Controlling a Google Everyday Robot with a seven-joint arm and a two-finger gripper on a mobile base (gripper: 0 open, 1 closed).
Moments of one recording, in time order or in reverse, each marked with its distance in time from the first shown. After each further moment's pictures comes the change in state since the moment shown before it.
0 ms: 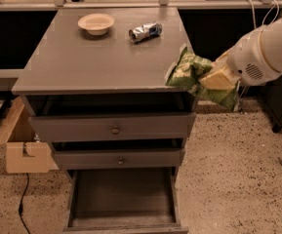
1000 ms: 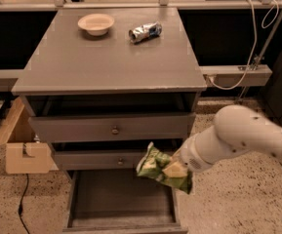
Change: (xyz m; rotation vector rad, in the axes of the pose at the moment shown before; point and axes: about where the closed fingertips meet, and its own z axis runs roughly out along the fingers) arm 0.139 0.159 0.198 -0.381 0.141 0.146
